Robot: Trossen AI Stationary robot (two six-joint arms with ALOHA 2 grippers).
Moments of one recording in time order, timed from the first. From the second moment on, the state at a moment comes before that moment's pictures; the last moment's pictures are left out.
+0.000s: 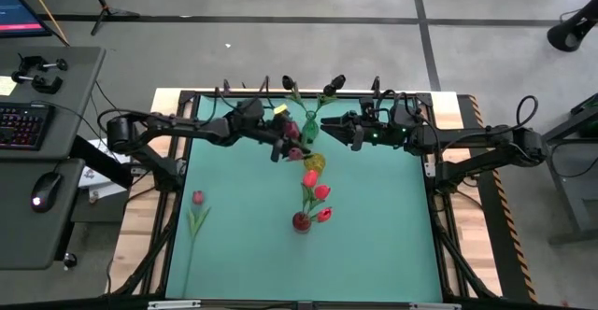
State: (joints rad) left arm 0.30 1.57 0.86 0.58 0.55 -0.53; right arm -0.15 1.20 0.82 0.48 -0.03 0.78
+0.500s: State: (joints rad) left arm 0.32 1.54 0.86 0.52 0.55 -0.52; right arm -0.15 1.20 0.82 0.48 -0.03 0.78
